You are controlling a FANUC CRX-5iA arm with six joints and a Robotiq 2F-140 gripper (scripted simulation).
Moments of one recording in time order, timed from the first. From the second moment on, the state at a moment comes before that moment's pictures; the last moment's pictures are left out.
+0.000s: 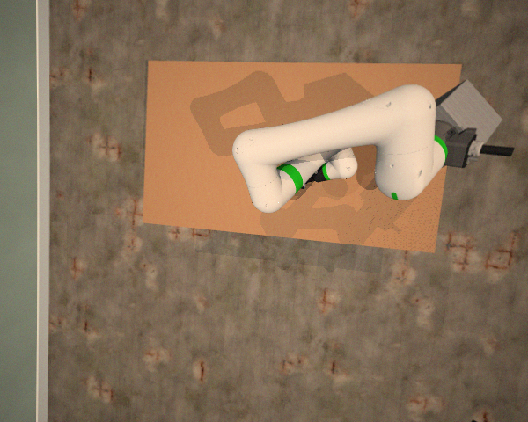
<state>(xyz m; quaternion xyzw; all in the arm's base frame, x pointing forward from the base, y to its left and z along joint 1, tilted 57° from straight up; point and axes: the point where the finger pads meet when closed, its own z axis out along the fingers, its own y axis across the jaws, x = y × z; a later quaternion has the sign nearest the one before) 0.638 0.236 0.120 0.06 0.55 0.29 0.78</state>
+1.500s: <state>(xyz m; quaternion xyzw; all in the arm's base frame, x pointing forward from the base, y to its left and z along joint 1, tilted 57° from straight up) 0.596 0.226 0.102 0.06 0.55 0.29 0.78</state>
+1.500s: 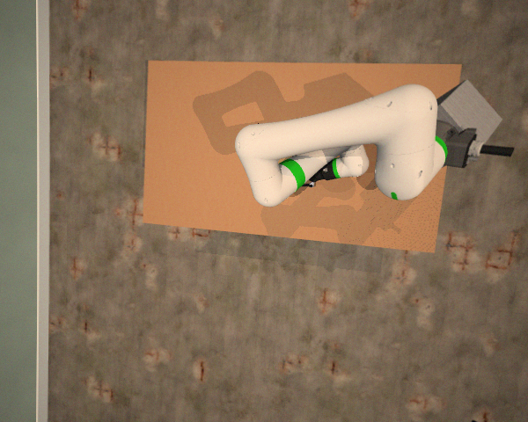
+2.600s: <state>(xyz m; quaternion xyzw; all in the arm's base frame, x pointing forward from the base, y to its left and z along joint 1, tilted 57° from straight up) 0.556 0.191 0.134 0.06 0.55 0.29 0.78</state>
